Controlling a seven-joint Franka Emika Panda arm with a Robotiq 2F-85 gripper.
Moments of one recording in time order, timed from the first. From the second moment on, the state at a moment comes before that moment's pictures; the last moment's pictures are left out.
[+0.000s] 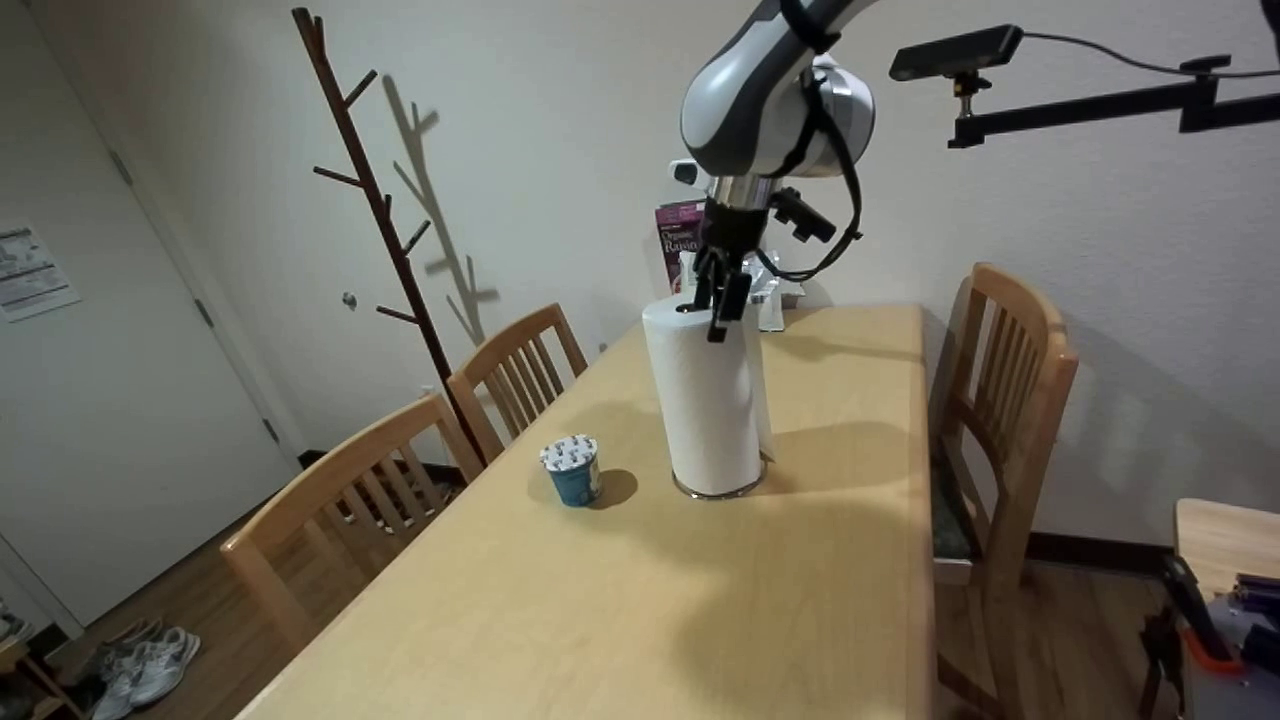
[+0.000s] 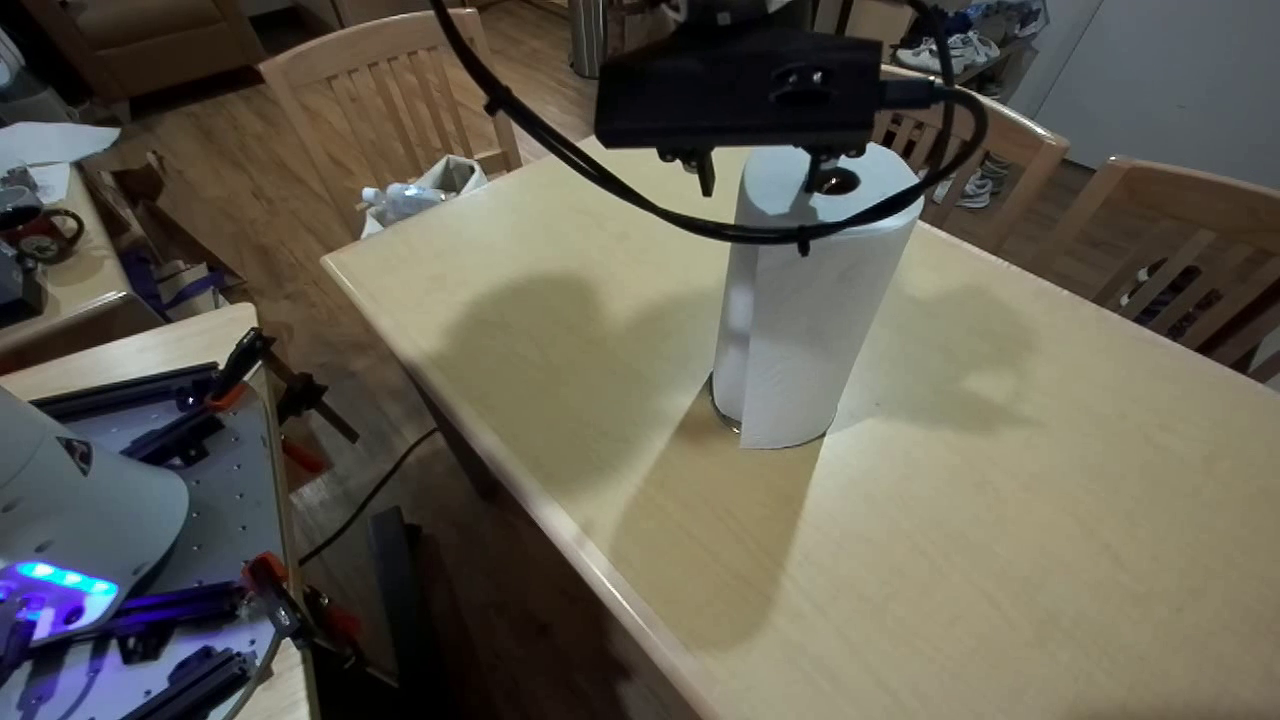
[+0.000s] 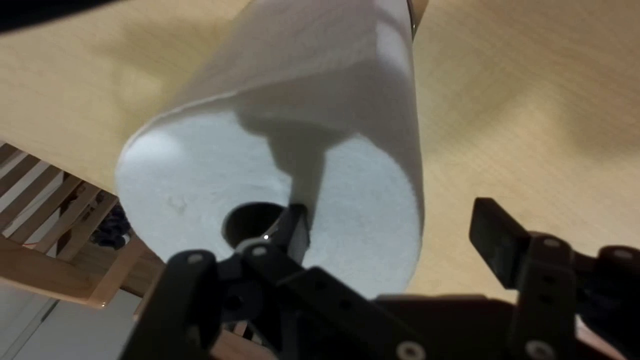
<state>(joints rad) -0.14 0.10 -0.13 -2.10 0.37 2.50 -1.31</state>
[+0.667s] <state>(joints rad) -0.14 0.11 -0.12 -2.08 0.37 2.48 -1.31</state>
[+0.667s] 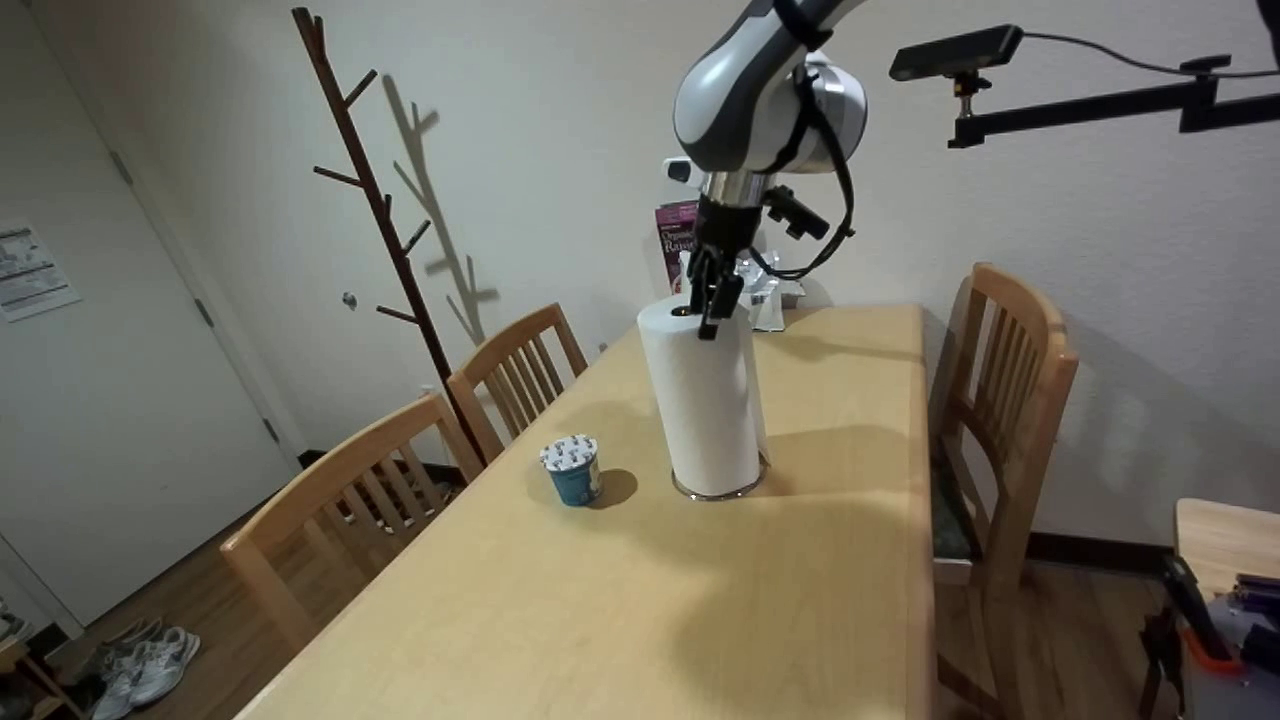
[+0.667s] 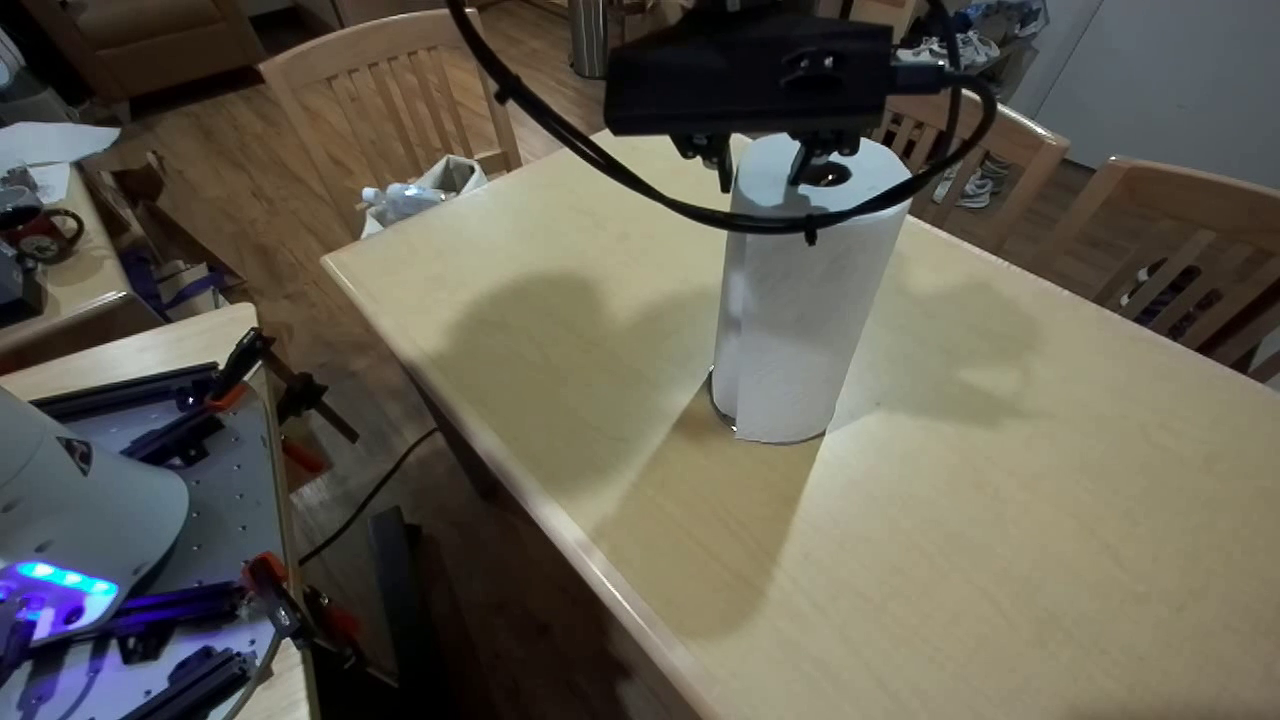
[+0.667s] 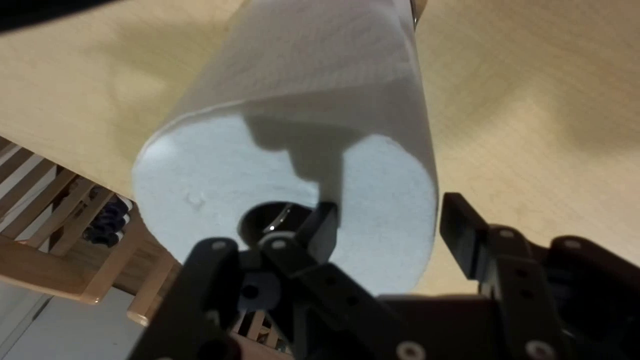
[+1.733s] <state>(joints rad) -0.14 0.13 -0.10 -2.07 0.34 2.48 -1.31</state>
